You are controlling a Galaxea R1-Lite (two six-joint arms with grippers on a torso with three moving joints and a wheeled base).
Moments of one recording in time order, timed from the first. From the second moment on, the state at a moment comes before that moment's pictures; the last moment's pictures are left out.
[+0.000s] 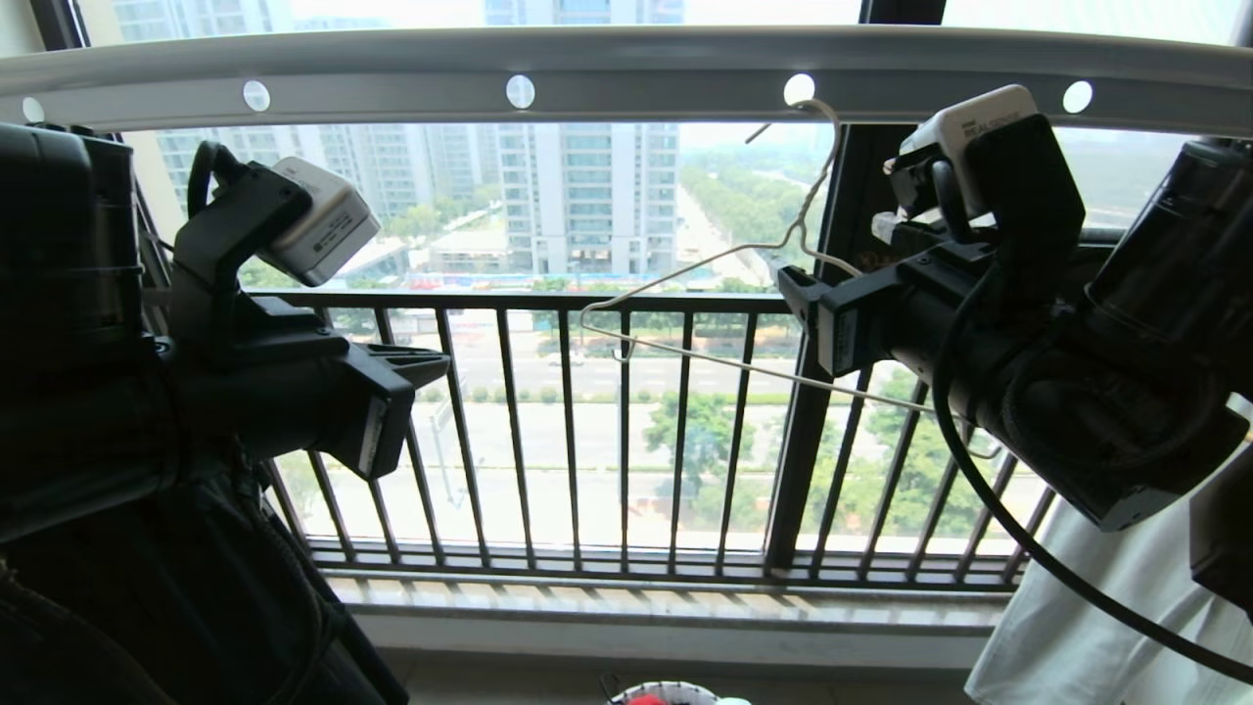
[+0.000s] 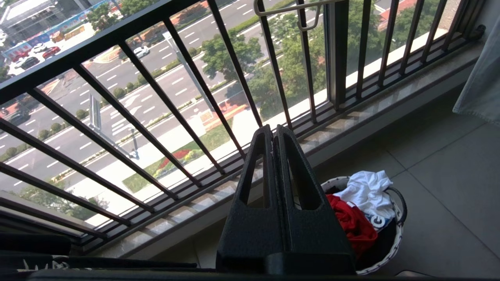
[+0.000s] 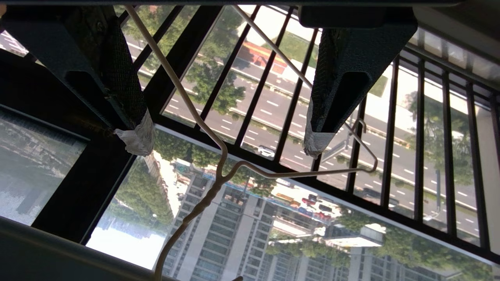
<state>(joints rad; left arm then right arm) -0.55 1.31 -0.99 -0.07 0.10 0.21 0.72 1.55 -0.92 -0.83 -0.47 -0.38</state>
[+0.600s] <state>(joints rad) -0.56 1.34 -0.95 -0.07 0.09 0.21 0.72 1.08 -0.70 -0.60 -0.50 -0.36</state>
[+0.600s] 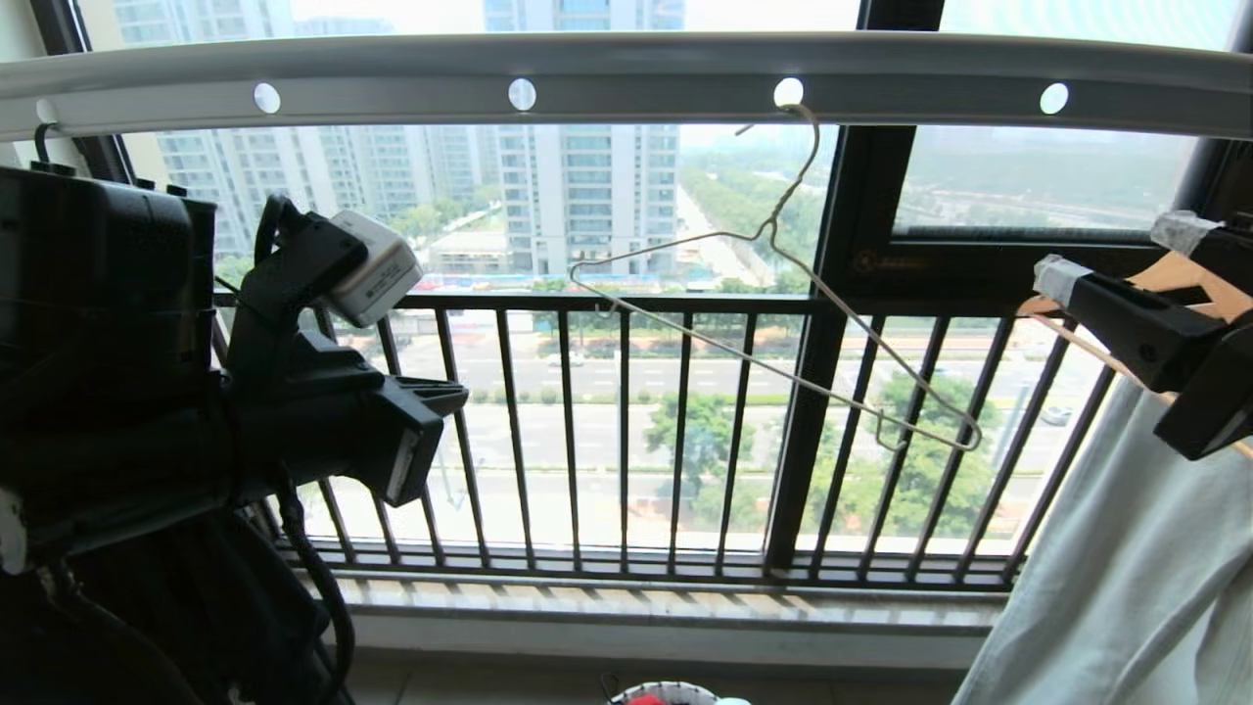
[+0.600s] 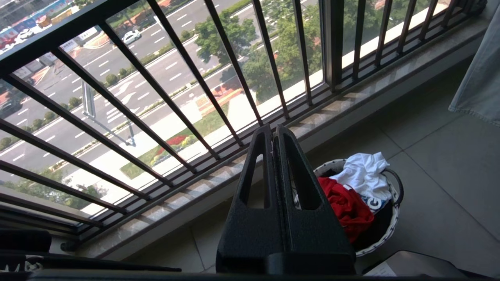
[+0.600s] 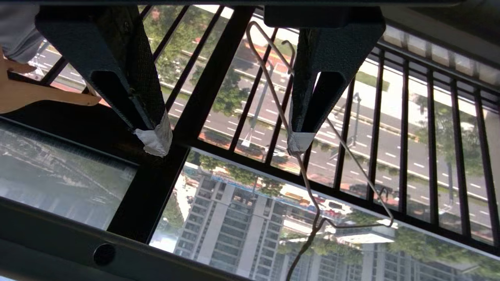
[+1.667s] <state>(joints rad) -0.14 0.52 -0.47 -0.06 0.07 -0.14 0.13 0.51 -0.59 0.10 -0.49 -0.15</state>
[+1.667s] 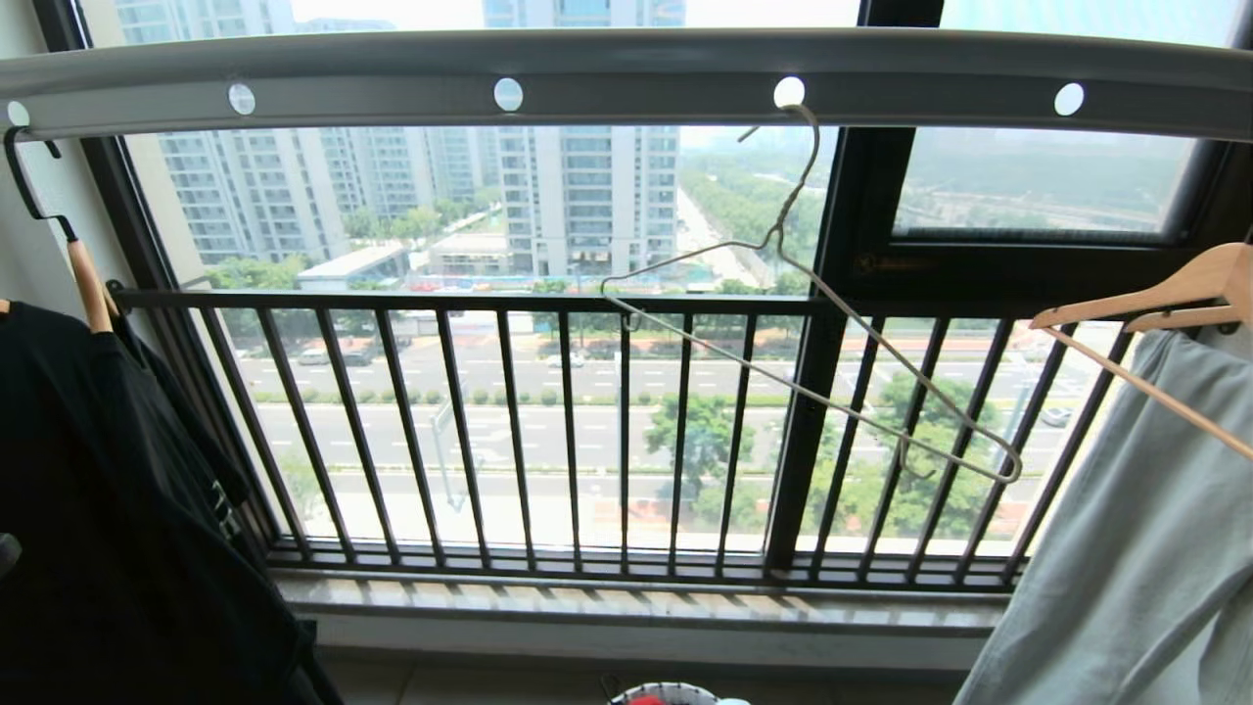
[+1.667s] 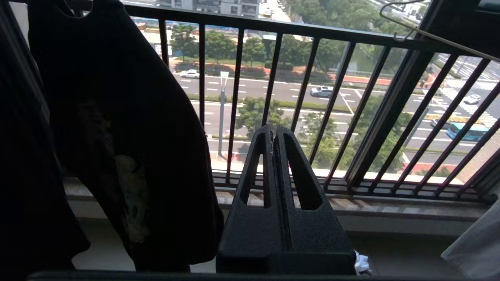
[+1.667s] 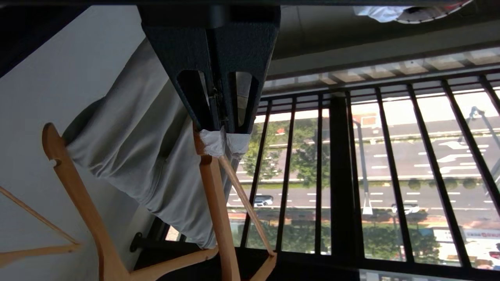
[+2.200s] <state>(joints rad) 0.01 0.08 -0.29 0.21 -0.10 -0.12 0.08 0.29 -0.52 0.26 -0.46 -0.01</state>
